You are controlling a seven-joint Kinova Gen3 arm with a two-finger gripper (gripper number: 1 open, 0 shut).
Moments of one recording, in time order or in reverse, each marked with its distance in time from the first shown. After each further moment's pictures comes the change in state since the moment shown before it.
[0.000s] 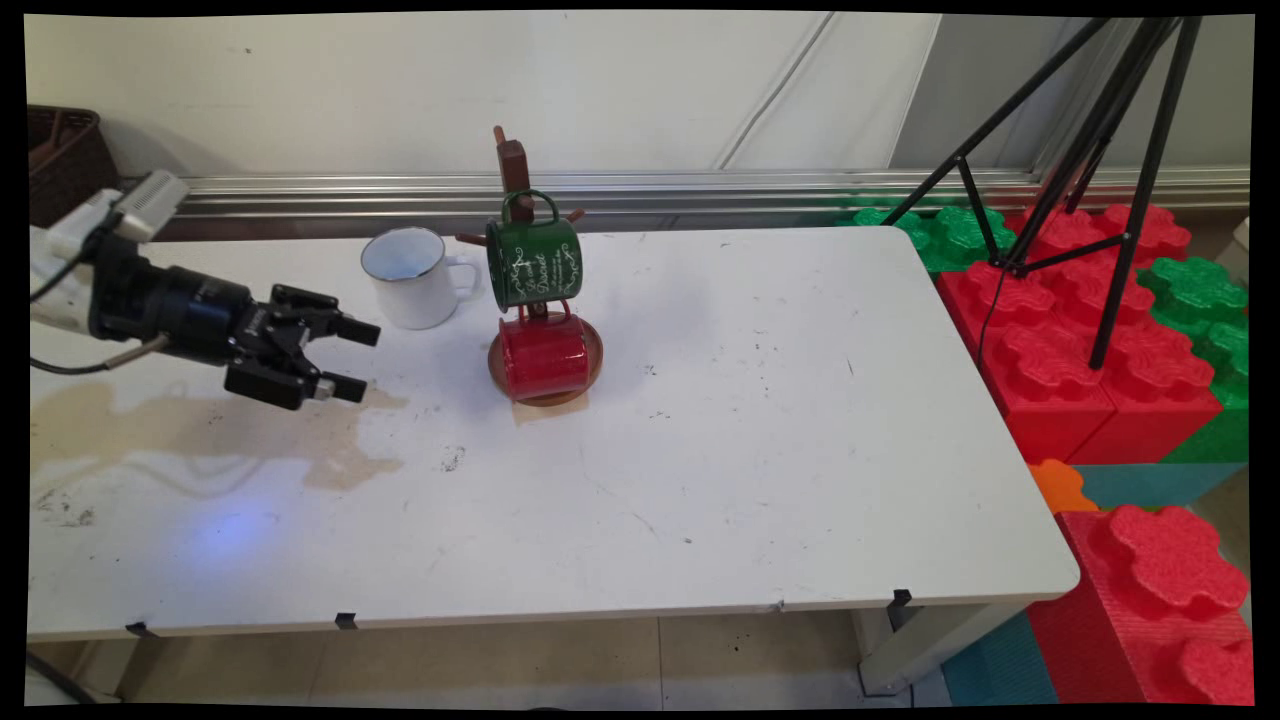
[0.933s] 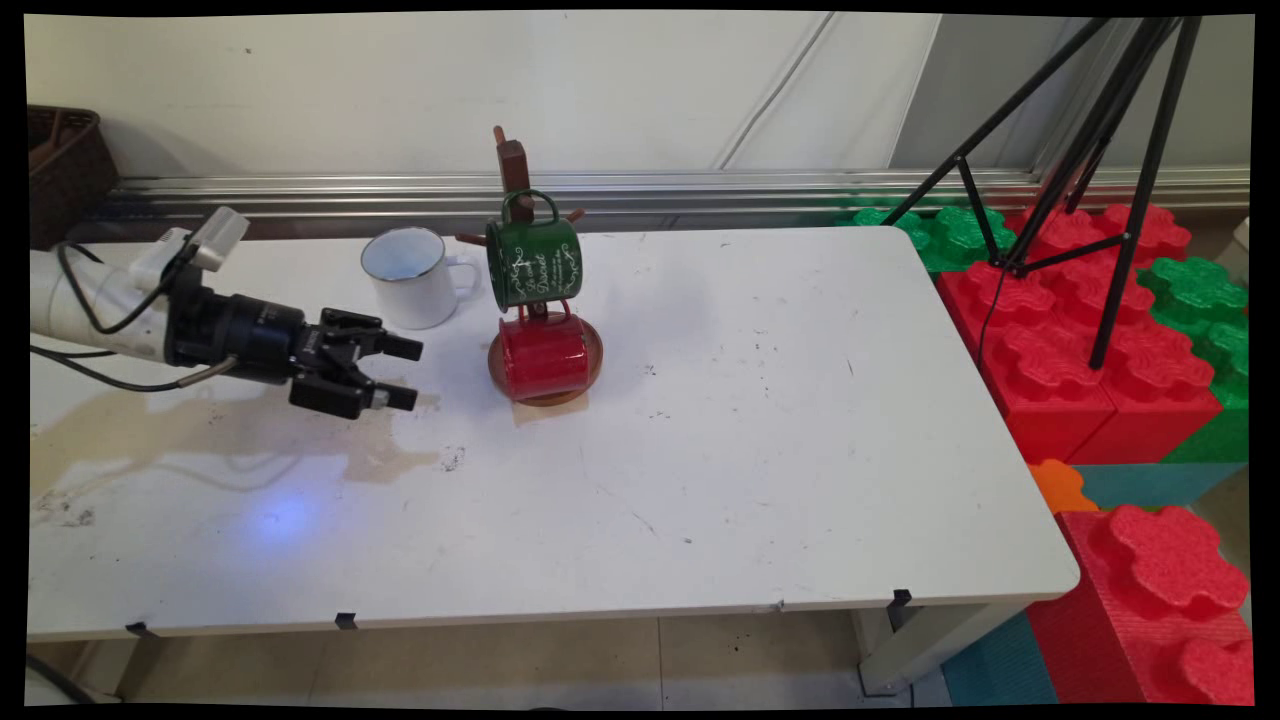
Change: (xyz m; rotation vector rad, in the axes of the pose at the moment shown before) arm -0.024 -0.013 0.046 0.005 0.059 -0.062
